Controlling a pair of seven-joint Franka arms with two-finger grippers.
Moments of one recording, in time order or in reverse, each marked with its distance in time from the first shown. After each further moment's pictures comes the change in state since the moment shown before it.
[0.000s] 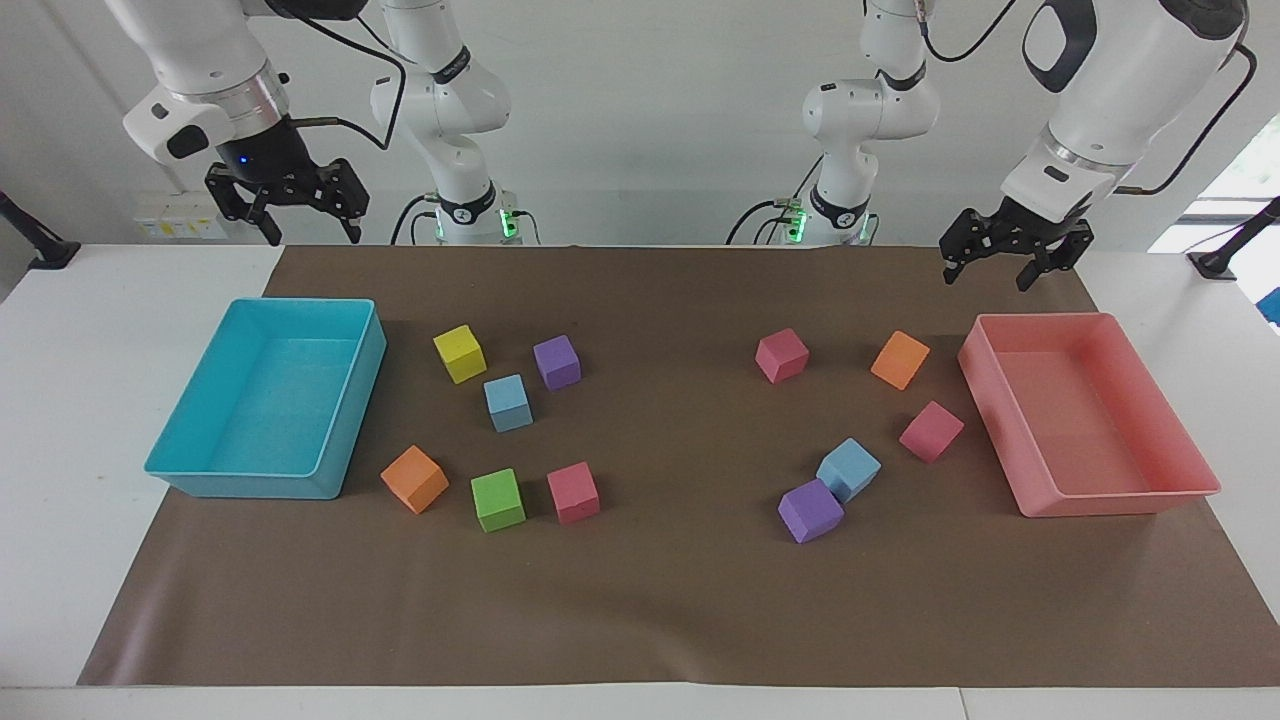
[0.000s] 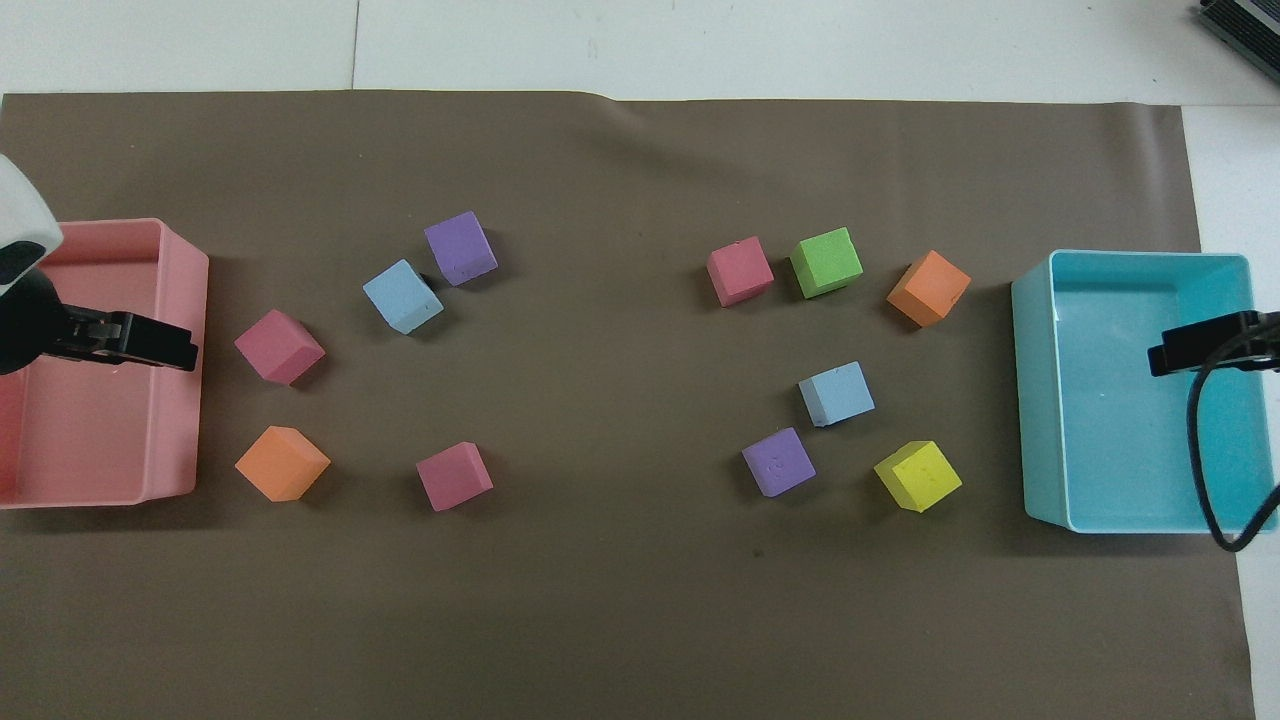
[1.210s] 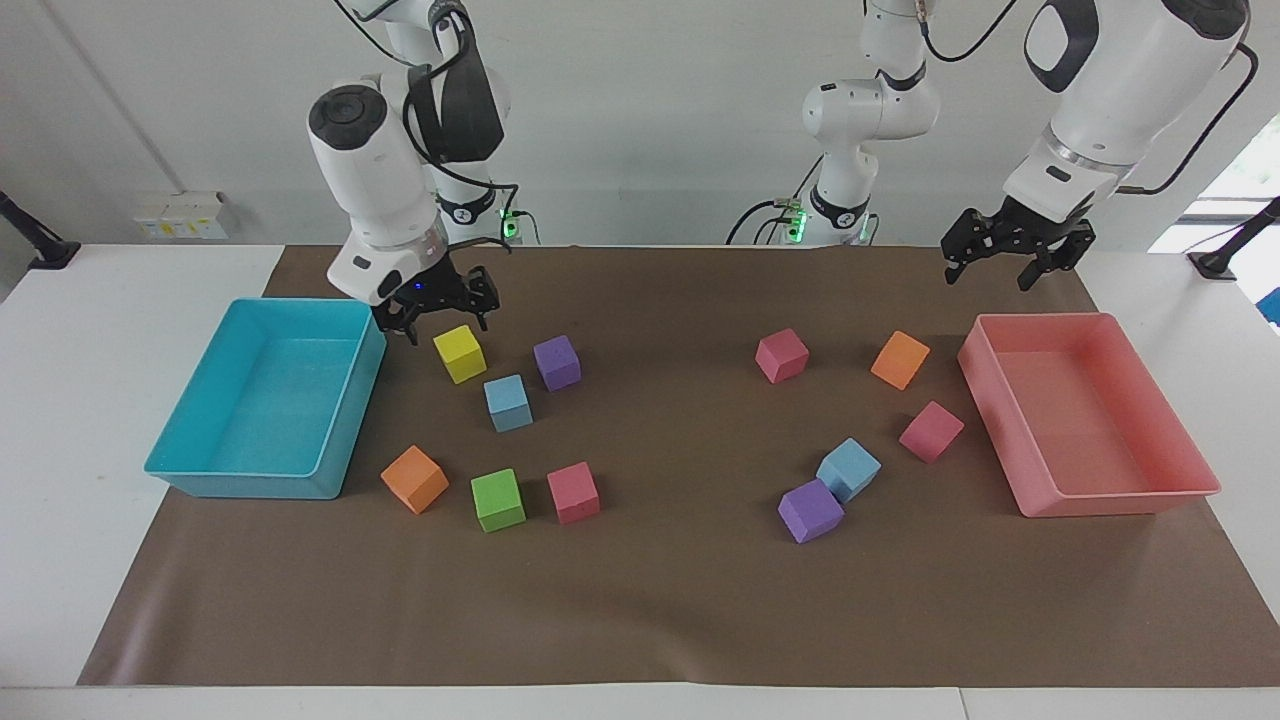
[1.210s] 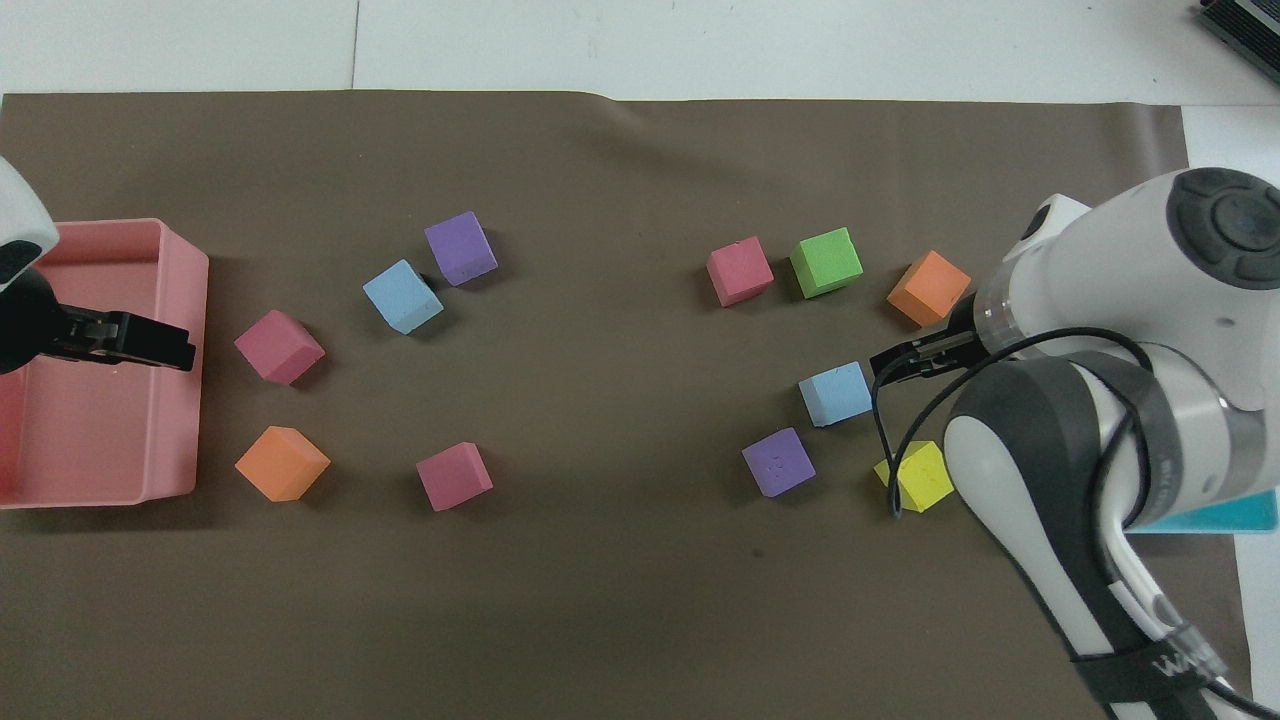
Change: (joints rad) left arm 0.000 0.000 0.003 0.000 0.000 0.000 0.000; right arm 0.228 0.102 0.021 -0.329 0.031 0.425 0.003
